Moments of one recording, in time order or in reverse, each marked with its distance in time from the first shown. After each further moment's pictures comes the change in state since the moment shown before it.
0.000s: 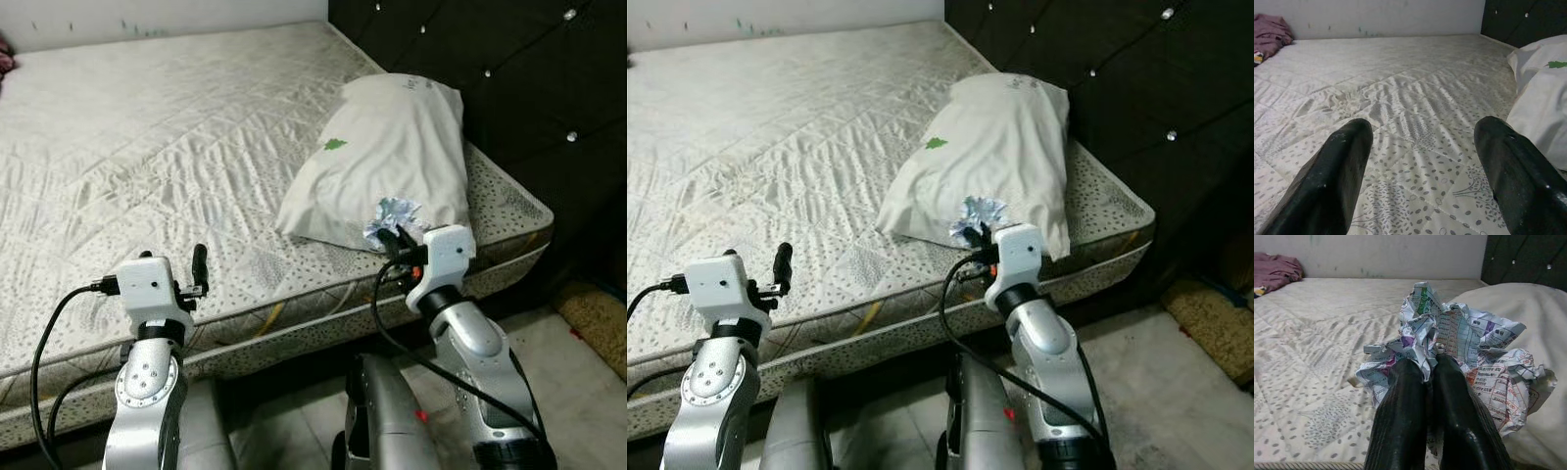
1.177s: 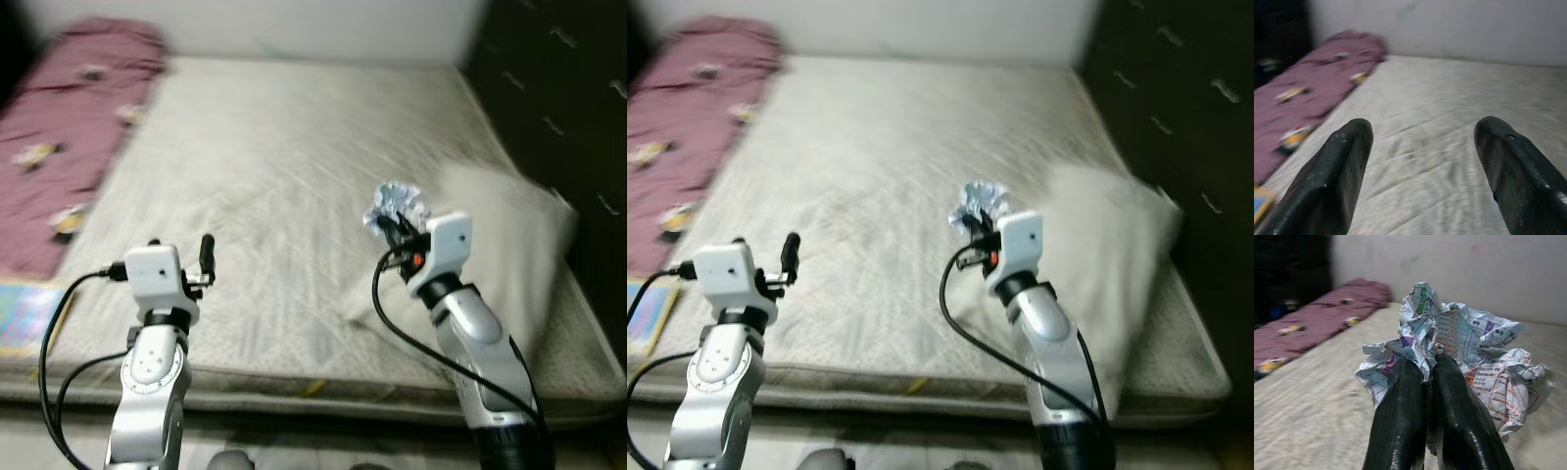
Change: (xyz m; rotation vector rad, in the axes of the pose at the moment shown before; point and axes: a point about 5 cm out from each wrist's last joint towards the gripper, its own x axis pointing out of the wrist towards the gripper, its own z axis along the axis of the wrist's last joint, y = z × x) left arm 0.012 -0.003 0.007 0.006 -0.023 -0.009; right arm 0.012 -0.003 0.011 0.005 -0.053 0.010
